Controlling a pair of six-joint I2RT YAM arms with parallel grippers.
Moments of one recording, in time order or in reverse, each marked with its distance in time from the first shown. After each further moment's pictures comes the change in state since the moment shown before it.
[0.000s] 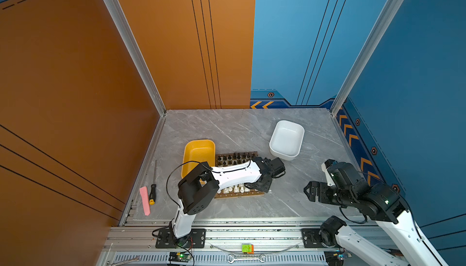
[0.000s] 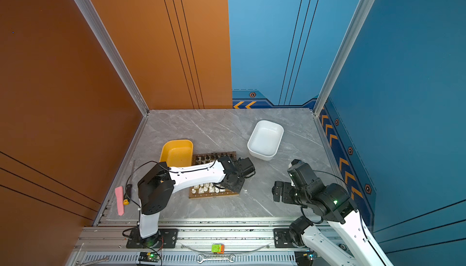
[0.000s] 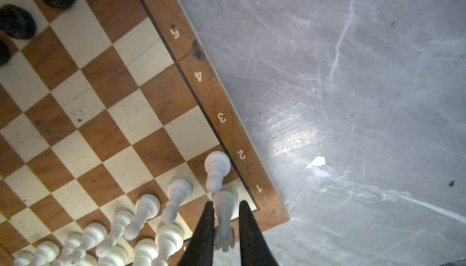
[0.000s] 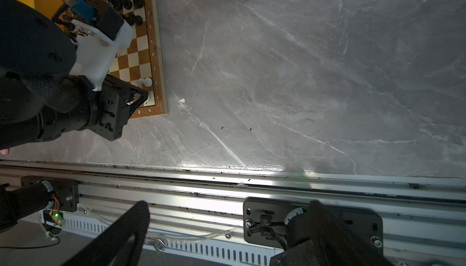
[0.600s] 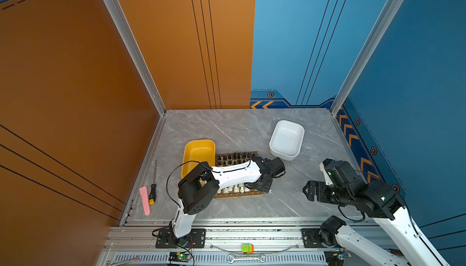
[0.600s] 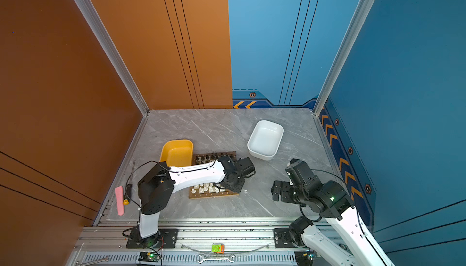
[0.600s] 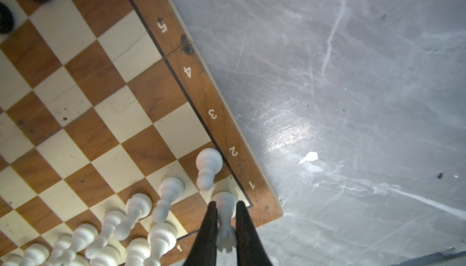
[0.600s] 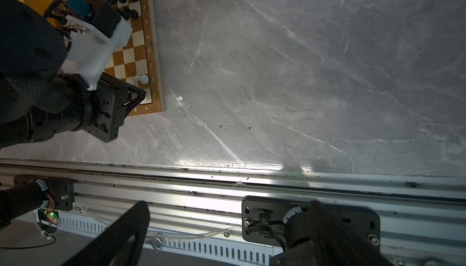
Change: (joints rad) left arm 0.004 0.003 0.002 -0.001 0.031 0.000; right arm 0.005 0.024 0.000 0.001 0.000 -0.008
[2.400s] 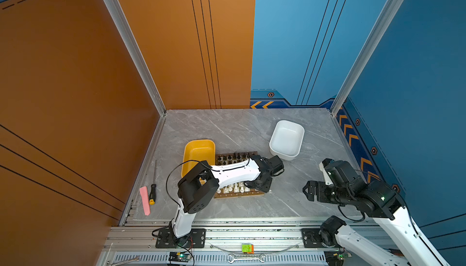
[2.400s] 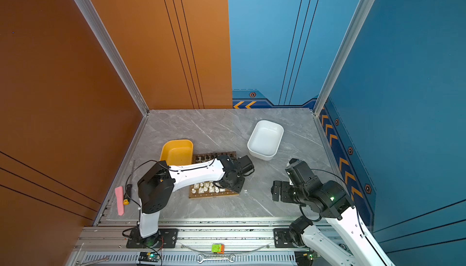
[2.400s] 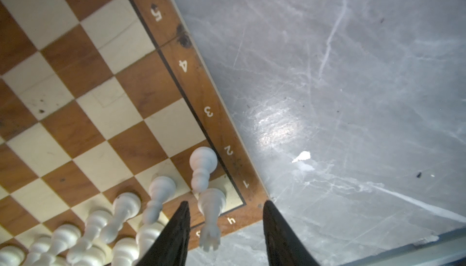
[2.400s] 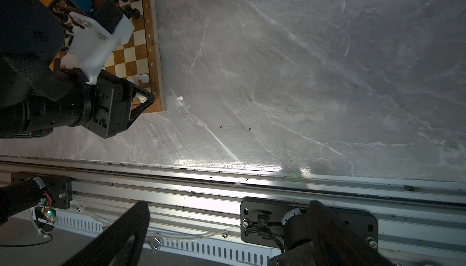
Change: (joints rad) left arm 0.014 0.000 0.002 0.004 0.065 -0.035; right arm 0.000 -0.001 0.000 0.003 0.000 -0.015
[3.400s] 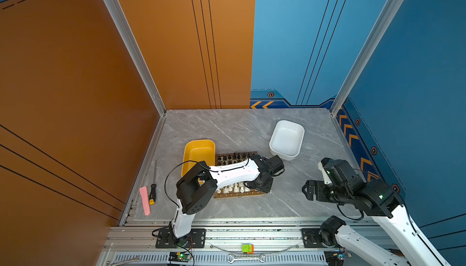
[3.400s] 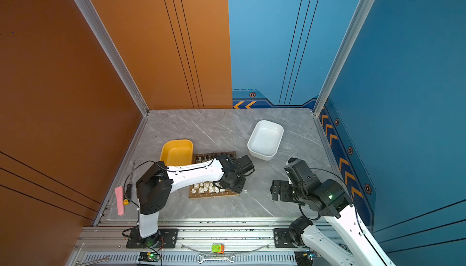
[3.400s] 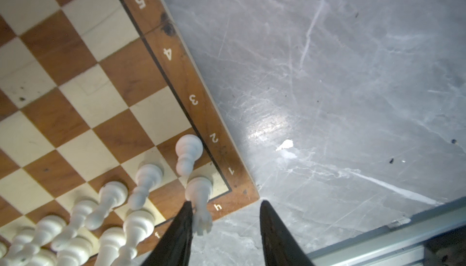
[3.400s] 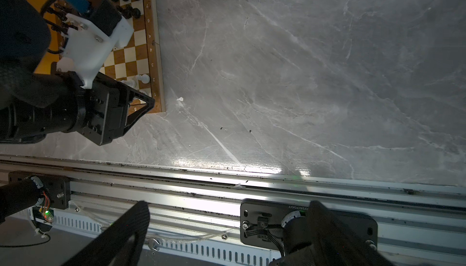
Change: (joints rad) left arm -0.006 -0.018 0.000 0.001 0.045 -0.022; right arm 0.000 0.016 0.000 0.011 0.000 -0.011
